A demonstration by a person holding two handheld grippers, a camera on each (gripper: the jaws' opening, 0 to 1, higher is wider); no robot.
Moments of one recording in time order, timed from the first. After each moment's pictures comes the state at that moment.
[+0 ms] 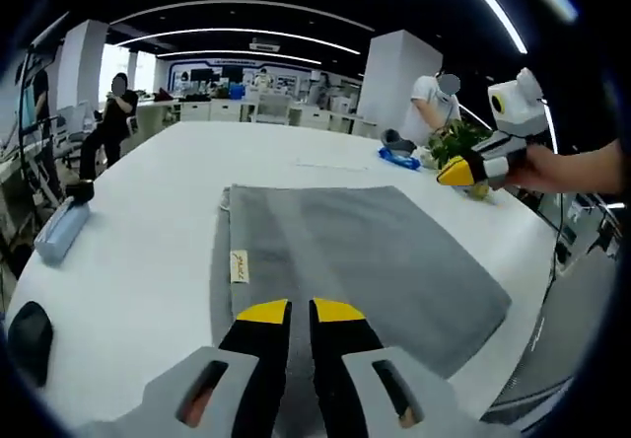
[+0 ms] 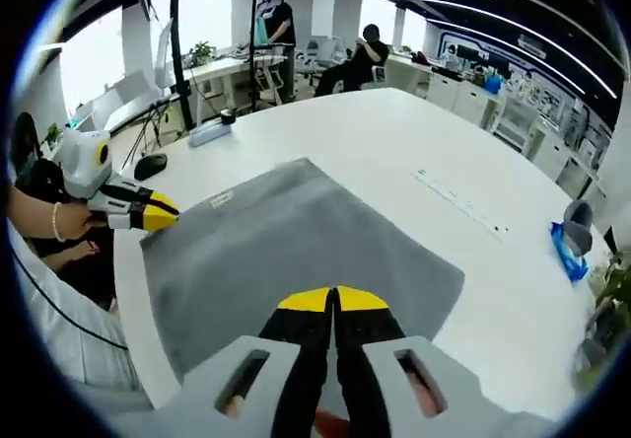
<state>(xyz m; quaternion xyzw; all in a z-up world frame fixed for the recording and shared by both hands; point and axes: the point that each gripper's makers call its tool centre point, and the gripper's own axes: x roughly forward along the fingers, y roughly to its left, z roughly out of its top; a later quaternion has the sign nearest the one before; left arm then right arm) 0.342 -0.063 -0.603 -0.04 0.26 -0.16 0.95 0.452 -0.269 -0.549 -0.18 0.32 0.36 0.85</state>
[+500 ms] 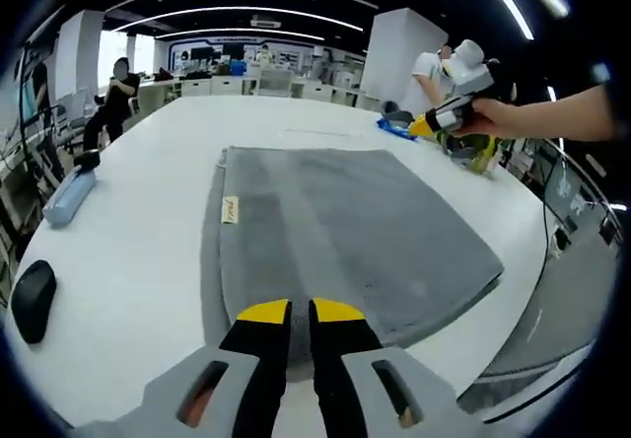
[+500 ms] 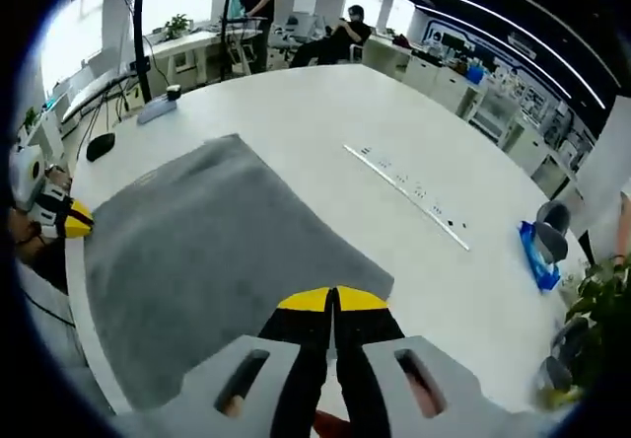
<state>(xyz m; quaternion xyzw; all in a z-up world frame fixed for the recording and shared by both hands) 0.304 -0.068 -0.630 -0.02 0.33 -0.14 0.93 0.530 -0.322 -0.583 -0.24 0.37 0.31 0.84</state>
